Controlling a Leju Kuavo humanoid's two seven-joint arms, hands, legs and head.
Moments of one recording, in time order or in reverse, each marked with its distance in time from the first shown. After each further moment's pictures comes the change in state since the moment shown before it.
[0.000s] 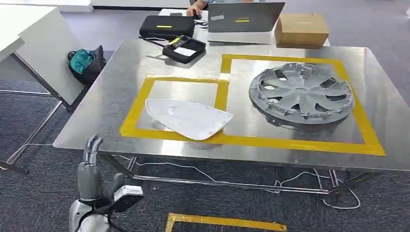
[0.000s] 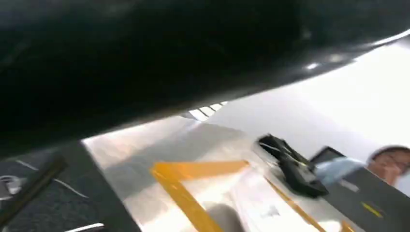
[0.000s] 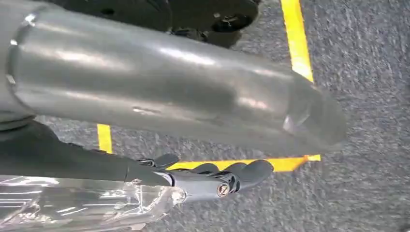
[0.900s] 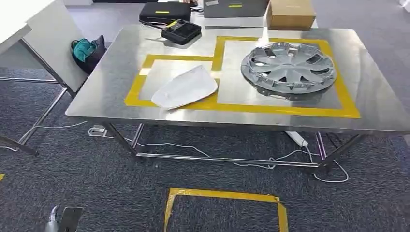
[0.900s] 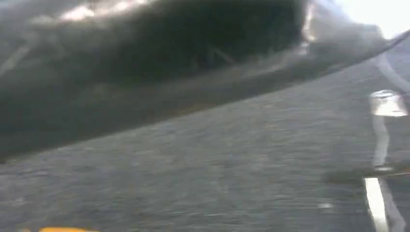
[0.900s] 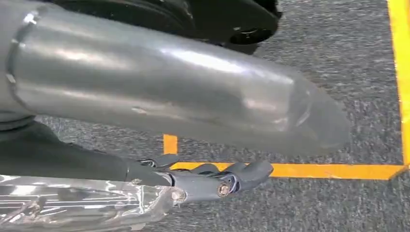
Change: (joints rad) left arm -0.149 0.113 0.610 0.983 0.281 -0.220 0.000; right arm 0.014 0.006 0.045 0.000 0.055 0.032 0.032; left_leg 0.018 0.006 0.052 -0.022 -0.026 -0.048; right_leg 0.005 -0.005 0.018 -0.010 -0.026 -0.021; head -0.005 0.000
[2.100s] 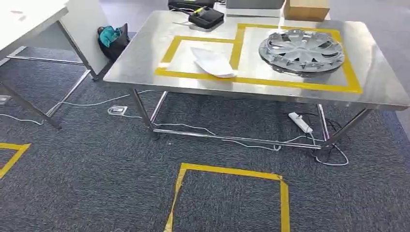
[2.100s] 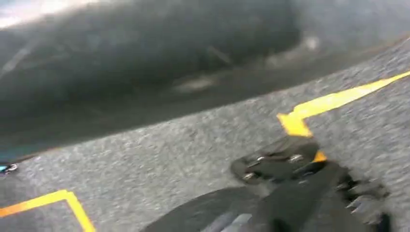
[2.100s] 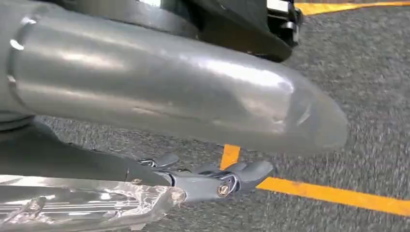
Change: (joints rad) left arm 0.015 0.023 -0.218 0.219 -0.366 -0.357 0.369; right arm 0.002 0.000 0.026 0.010 0.108 0.017 0.014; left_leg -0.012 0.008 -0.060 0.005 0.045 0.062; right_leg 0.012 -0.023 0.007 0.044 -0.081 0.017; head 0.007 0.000
